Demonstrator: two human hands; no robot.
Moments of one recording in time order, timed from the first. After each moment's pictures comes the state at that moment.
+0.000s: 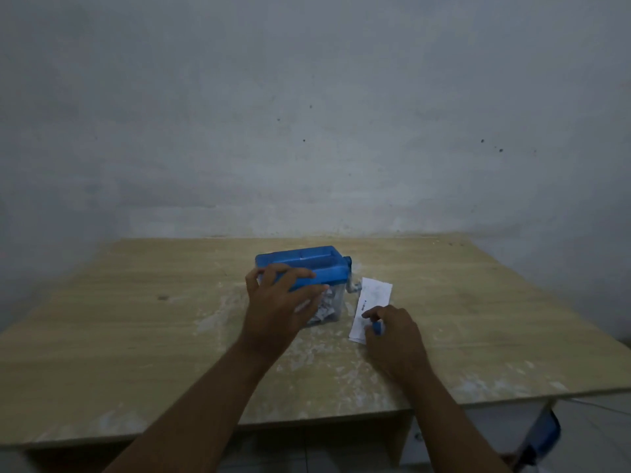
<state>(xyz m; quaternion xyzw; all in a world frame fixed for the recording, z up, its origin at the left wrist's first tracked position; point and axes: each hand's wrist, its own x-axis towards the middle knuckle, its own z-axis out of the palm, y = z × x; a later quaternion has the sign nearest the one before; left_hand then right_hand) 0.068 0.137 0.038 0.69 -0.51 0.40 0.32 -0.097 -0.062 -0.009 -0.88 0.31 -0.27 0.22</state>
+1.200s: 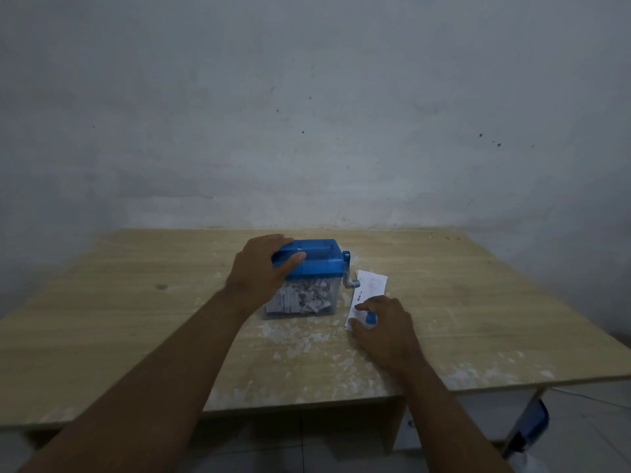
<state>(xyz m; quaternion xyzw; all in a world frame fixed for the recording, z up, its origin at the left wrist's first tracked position) 0.127 0.128 0.069 0.79 -0.43 0.14 0.41 -0.101 -0.056 -0.006 -0.90 0.29 -0.27 0.21</state>
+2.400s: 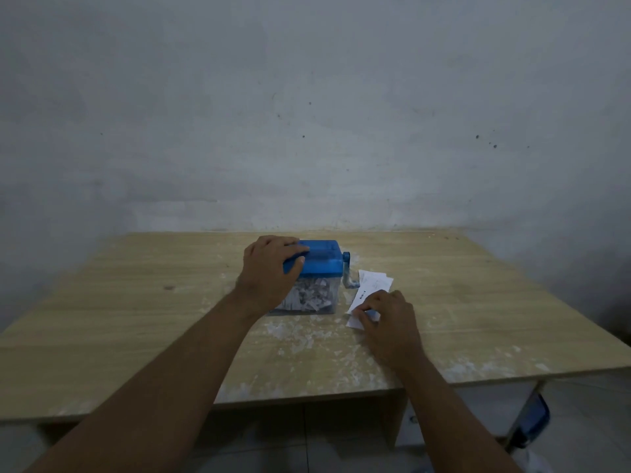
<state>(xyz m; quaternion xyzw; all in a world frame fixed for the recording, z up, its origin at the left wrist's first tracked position) 0.097 0.137 0.085 0.80 -0.46 0.21 0.32 -0.101 -0.056 -0.002 -0.90 0.25 -0.32 0.15</state>
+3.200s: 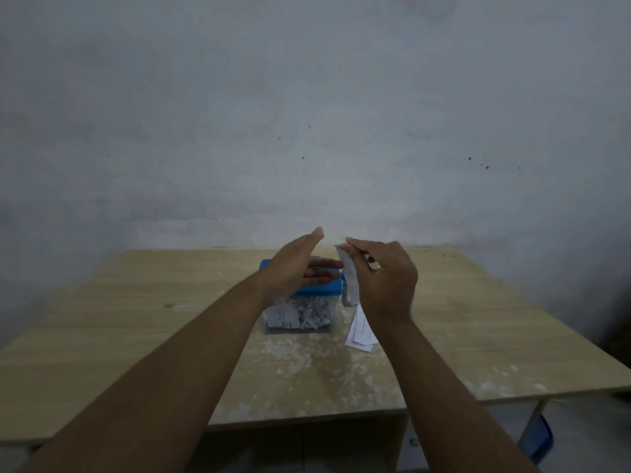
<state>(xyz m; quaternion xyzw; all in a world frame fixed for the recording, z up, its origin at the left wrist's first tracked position) 0.048 0.114 0.161 0.59 -0.32 -0.34 0.66 -0.081 -0.007 0.132 -0.73 0.09 -0.66 0.13</state>
